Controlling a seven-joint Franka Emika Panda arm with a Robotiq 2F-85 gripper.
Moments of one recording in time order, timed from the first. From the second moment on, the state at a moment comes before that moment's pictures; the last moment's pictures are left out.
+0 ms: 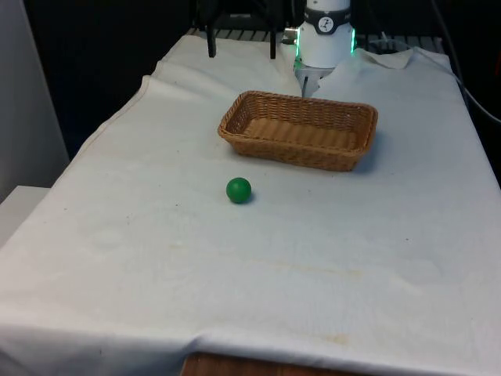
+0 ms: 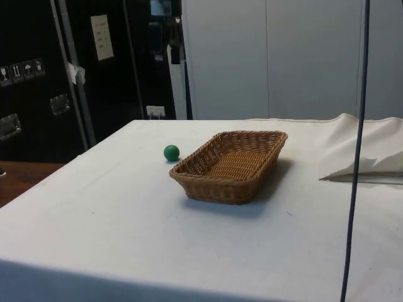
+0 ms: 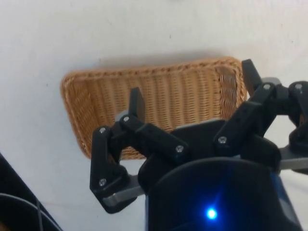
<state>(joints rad) 0.44 0.23 -0.67 -1.92 0.20 2.17 -0.34</state>
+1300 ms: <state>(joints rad) 0.41 0.56 -0.69 -1.91 0.62 2.35 -0.58</state>
